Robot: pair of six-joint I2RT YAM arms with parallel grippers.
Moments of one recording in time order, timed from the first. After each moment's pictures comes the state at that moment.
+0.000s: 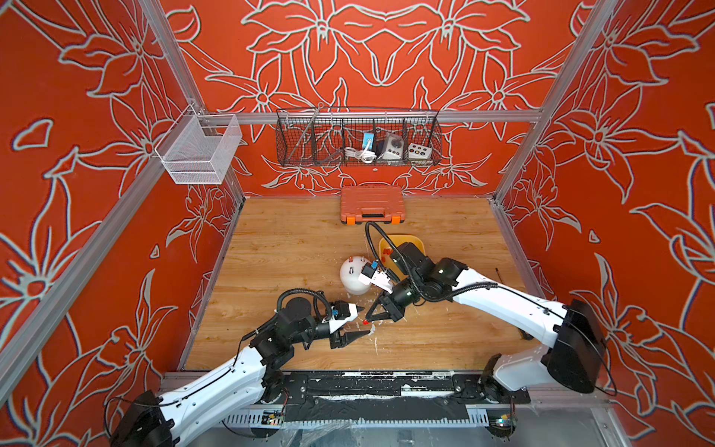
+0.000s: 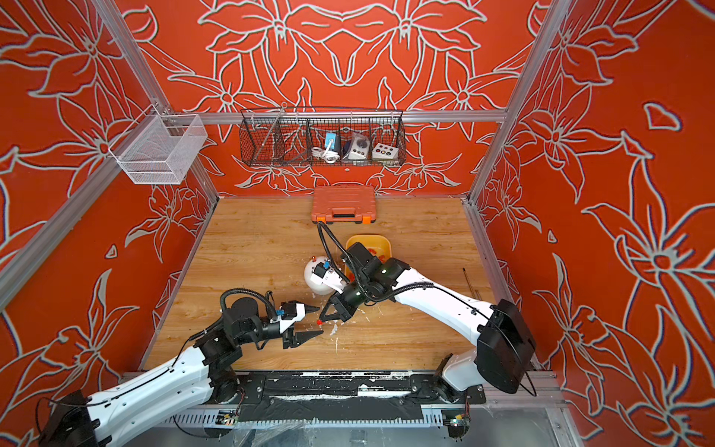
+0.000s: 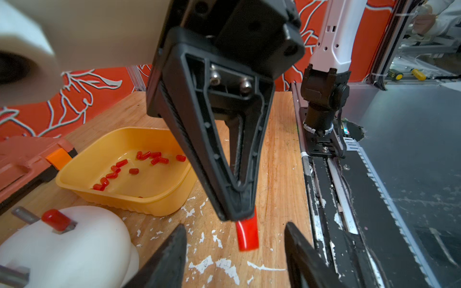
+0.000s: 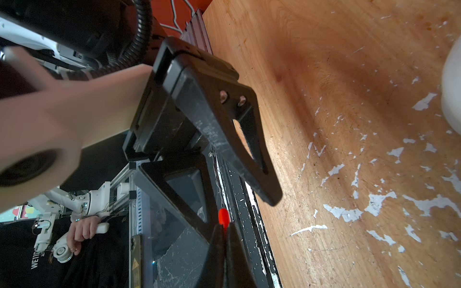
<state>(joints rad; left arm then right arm) -0.71 0.69 0.22 0.24 0.57 0.24 0.88 1.44 1.12 -0.67 -0.82 0.09</state>
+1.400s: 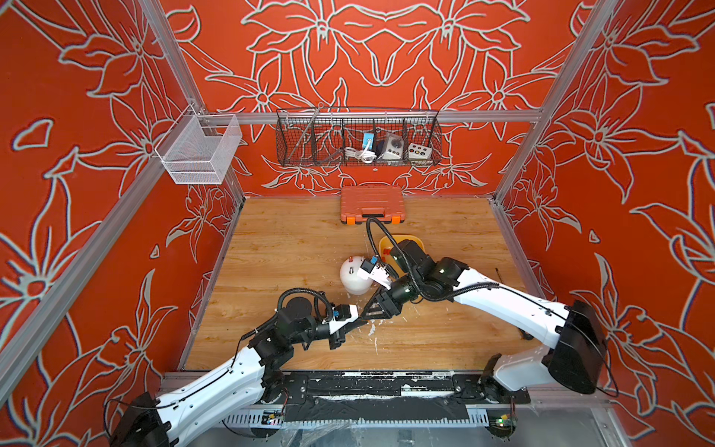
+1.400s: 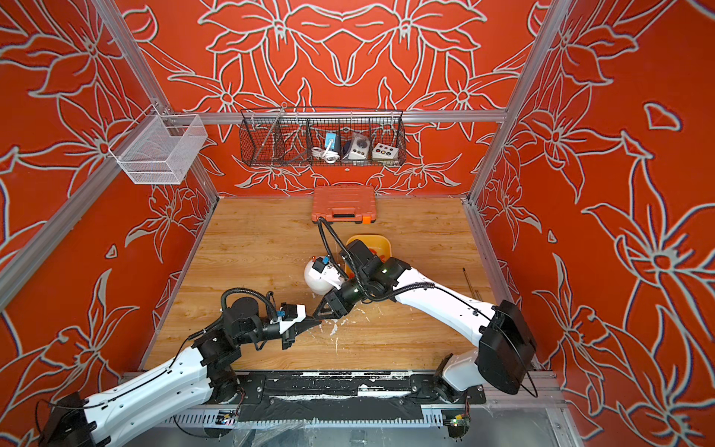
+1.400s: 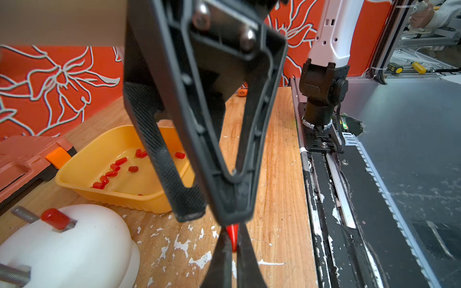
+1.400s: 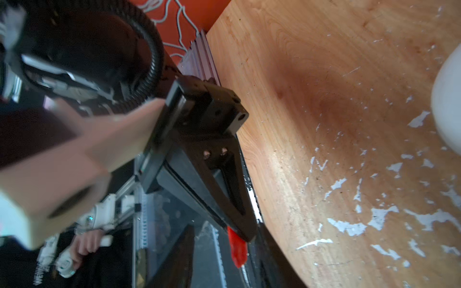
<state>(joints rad) -0.71 0.67 0.24 0.18 0.56 0.26 0.87 1.40 1.11 -0.56 -0.83 0.18</state>
